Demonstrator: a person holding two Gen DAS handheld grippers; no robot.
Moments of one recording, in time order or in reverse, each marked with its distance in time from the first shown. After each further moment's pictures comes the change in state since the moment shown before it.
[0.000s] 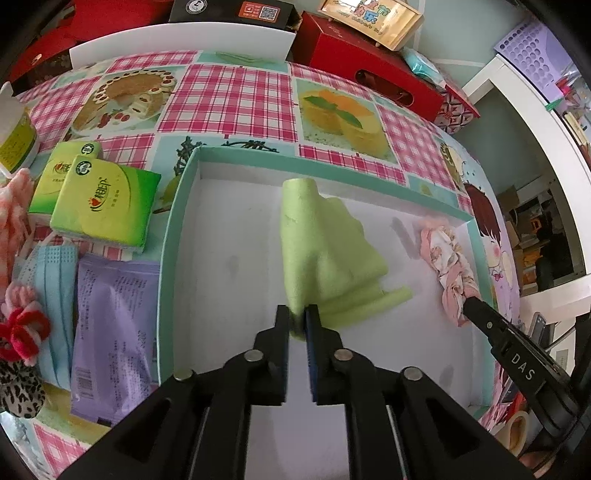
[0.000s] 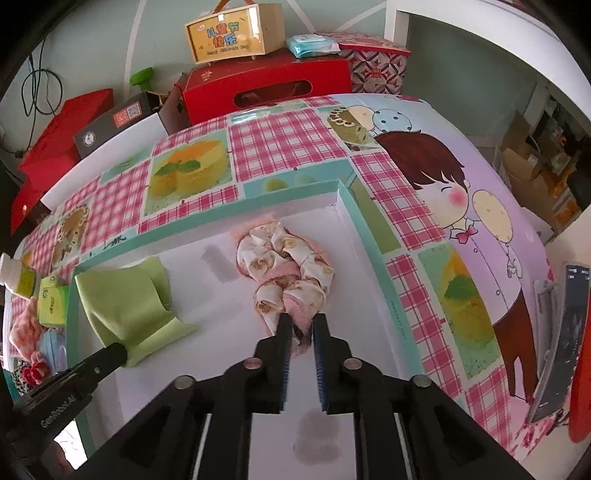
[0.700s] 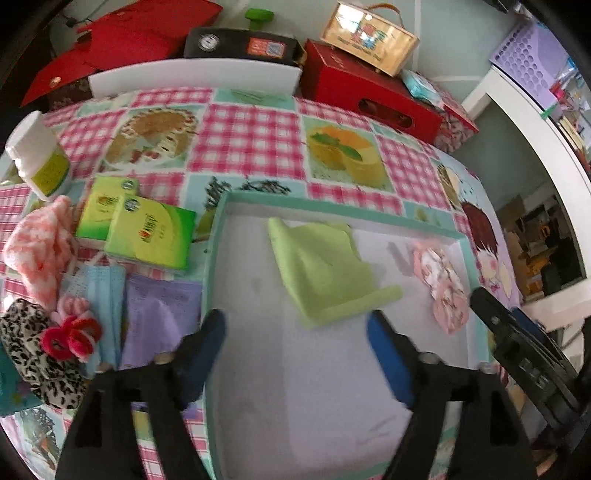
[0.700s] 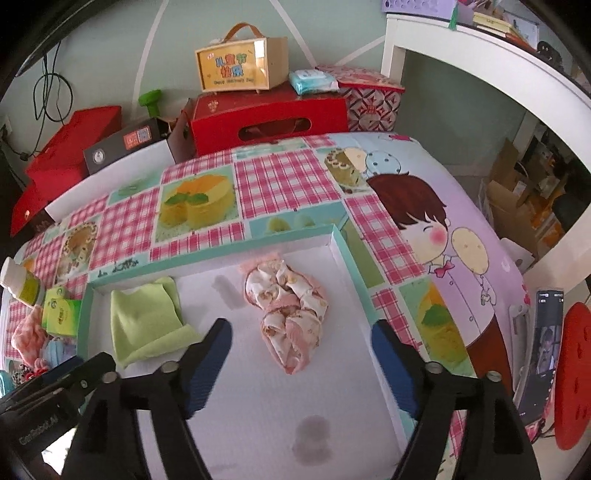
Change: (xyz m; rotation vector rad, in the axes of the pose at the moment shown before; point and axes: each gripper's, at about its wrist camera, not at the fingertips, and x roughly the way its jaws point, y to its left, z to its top) left arm -0.042 0.001 0.003 0.006 -0.105 0.070; right arm -0.034 0.004 0.007 -0.005 -0.140 -0.015
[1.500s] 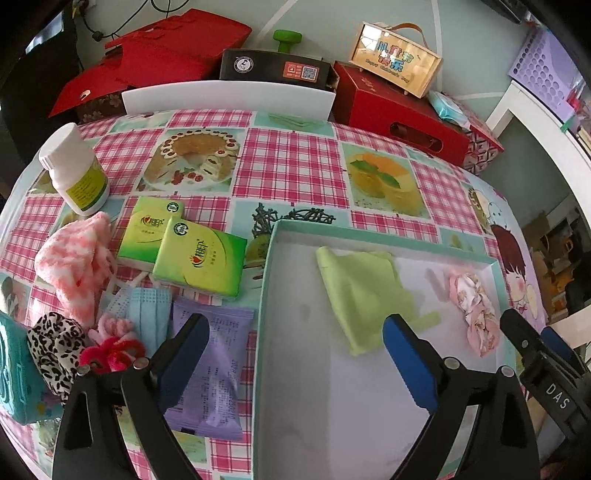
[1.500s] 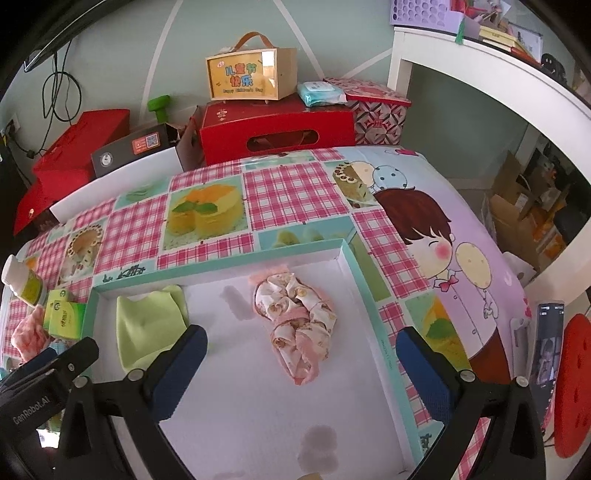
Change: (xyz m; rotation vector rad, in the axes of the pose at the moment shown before) left arm -0.002 0.016 0.004 -0.016 -0.074 0.107; right arm 0.000 0.008 0.001 -0.034 -0.022 -0.012
